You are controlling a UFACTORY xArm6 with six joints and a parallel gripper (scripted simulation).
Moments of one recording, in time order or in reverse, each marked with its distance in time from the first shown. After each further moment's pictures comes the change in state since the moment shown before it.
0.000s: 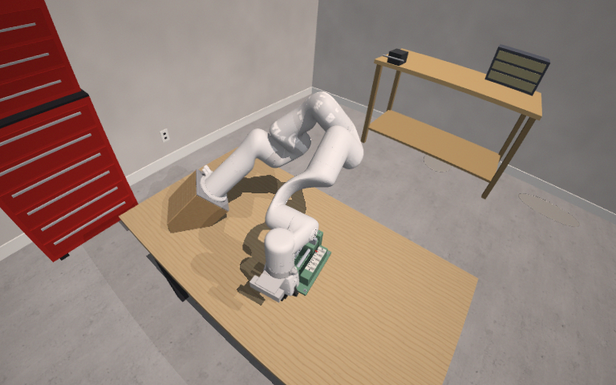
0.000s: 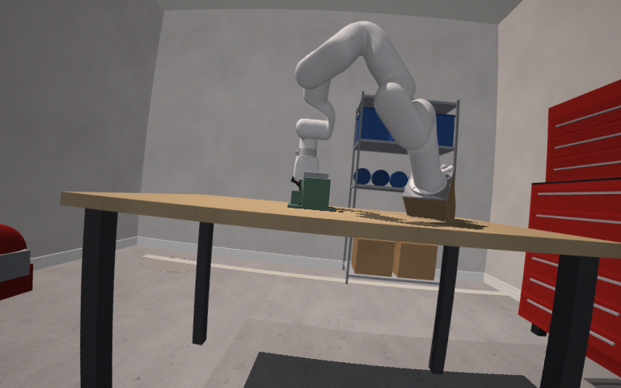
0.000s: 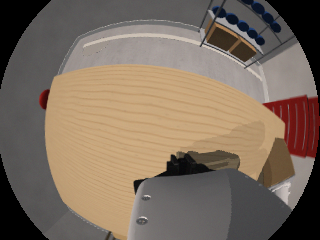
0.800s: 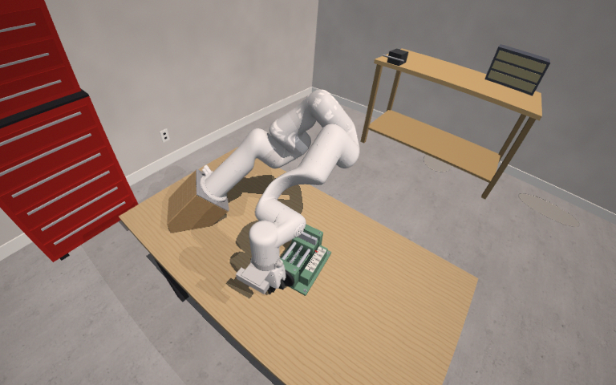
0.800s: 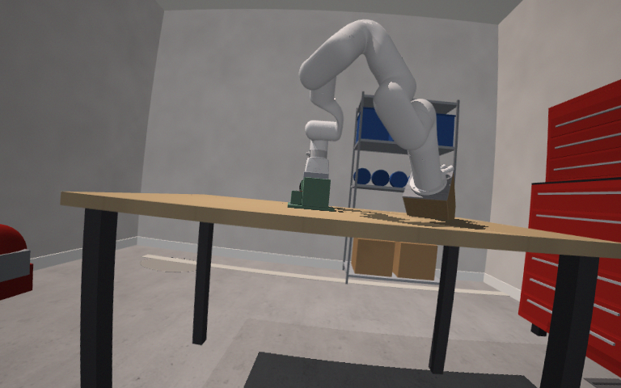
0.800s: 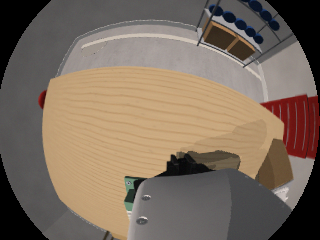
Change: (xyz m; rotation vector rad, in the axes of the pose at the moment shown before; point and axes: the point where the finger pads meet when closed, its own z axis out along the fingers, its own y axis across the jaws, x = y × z) arm 0.000 0.046 0.002 0.000 -0.001 0.001
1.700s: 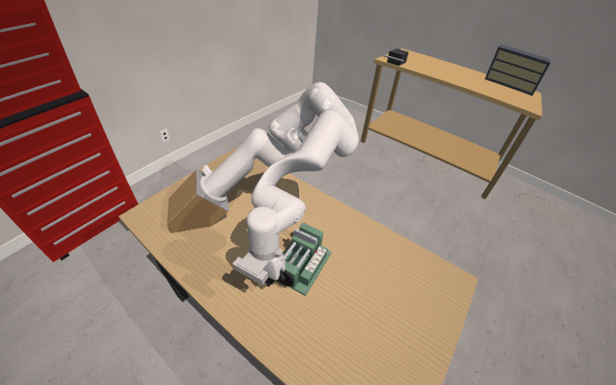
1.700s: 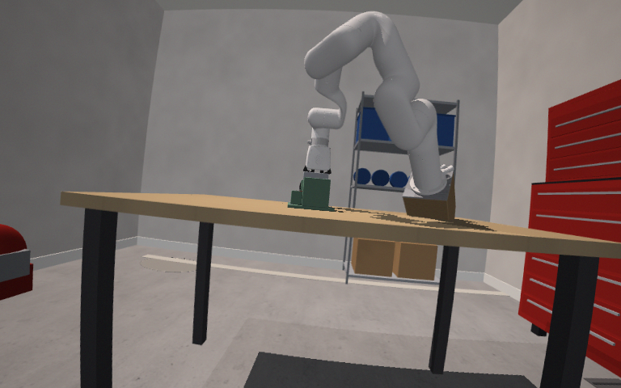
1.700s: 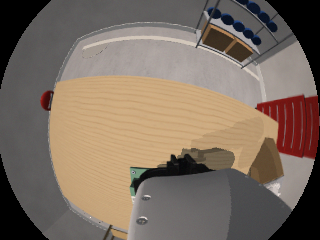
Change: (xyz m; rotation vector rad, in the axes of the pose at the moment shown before) arm 0.000 0.002 -0.050 -0.001 0.000 0.001
